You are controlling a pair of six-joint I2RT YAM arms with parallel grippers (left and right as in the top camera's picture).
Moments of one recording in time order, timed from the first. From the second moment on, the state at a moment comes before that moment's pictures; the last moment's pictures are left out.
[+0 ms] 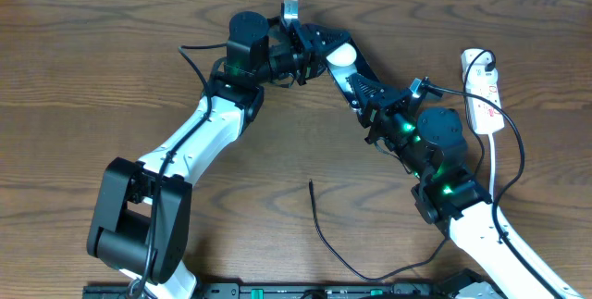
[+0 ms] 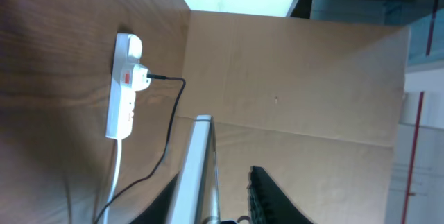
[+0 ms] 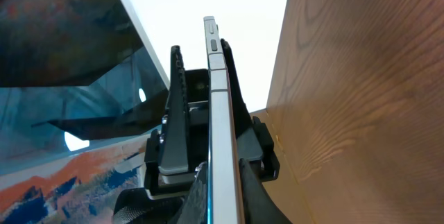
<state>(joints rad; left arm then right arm) -0.38 1.79 1.19 0.46 0.79 -1.53 0.45 1.16 0.65 0.36 -0.15 1.75</state>
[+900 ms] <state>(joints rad) -0.38 1.79 1.19 0.46 0.80 -1.53 0.45 1.15 0.65 0.36 -0.16 1.75</state>
